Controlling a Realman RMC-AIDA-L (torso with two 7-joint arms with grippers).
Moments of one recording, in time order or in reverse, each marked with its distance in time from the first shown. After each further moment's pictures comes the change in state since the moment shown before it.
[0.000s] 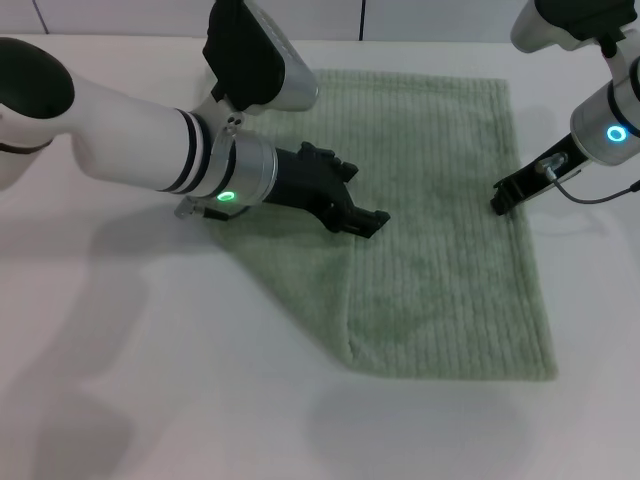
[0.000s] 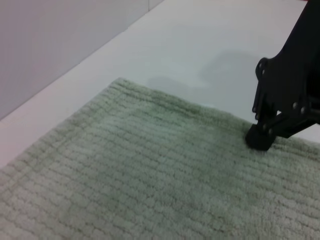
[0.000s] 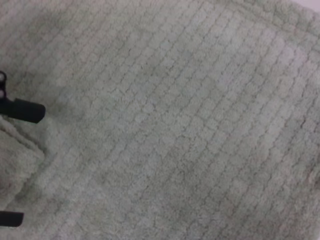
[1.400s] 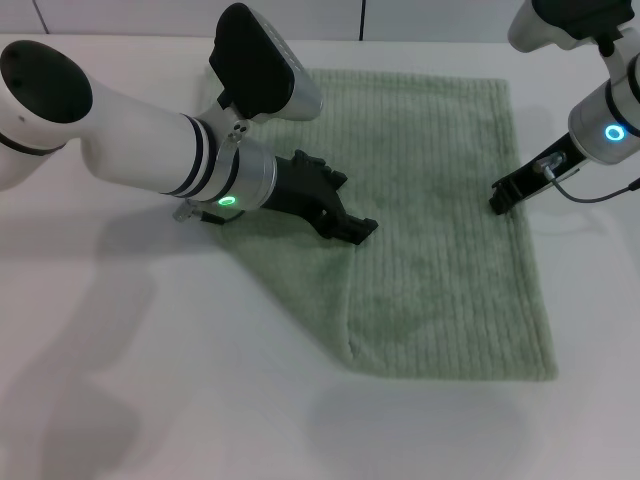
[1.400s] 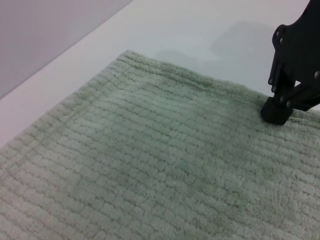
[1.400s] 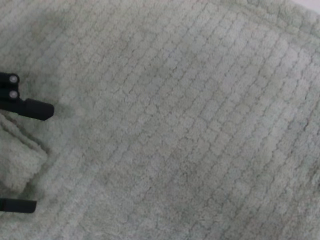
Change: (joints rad) left arm -0.040 -0.001 0.025 0.065 0.041 0.042 -0.036; right arm 0.004 0.002 -0.003 0.000 -0.001 -0.001 -0.001
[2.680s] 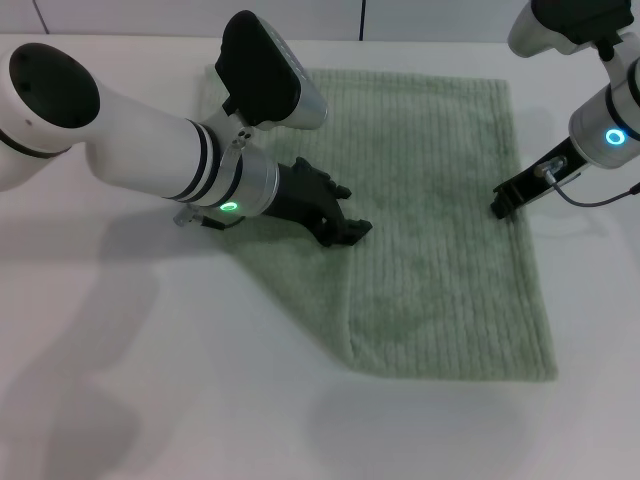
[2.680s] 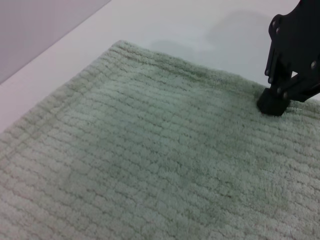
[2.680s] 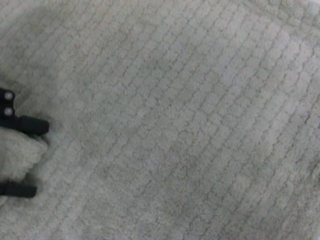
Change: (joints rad) left arm -0.001 0.000 0.028 -0.005 0.020 -0.001 -0.026; right arm 0.000 0.000 -0.003 0.009 -0.003 0.000 0.000
